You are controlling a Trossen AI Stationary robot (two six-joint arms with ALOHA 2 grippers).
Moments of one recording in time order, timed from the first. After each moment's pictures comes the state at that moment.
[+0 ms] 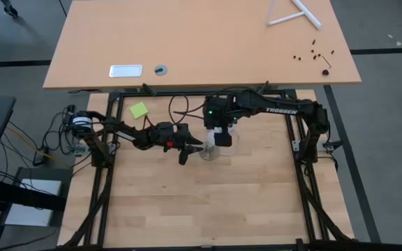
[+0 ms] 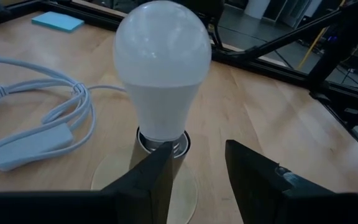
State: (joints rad) left arm 0.18 1.71 0.58 0.89 0.24 -0.24; right arm -0.17 1.83 1.83 -1.21 0.02 -0.14
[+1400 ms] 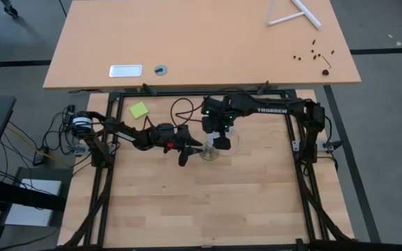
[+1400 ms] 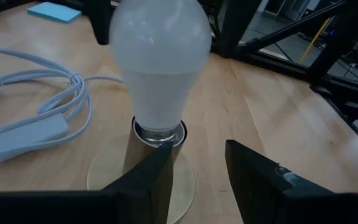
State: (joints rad) left arm 0.17 1.71 0.58 0.86 0.23 -0.24; right arm -0.24 1.86 1.62 -1.00 -0.26 -0.24
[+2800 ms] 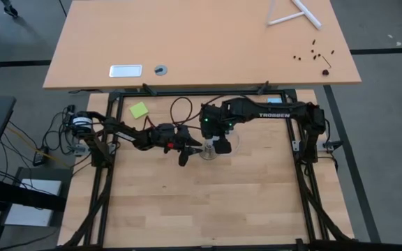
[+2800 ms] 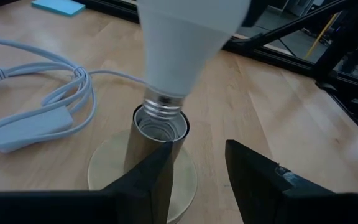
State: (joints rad) left arm 0.17 1.71 0.58 0.84 0.22 -0.24; right arm -0.14 1.86 1.72 -1.09 -0.06 -0.26
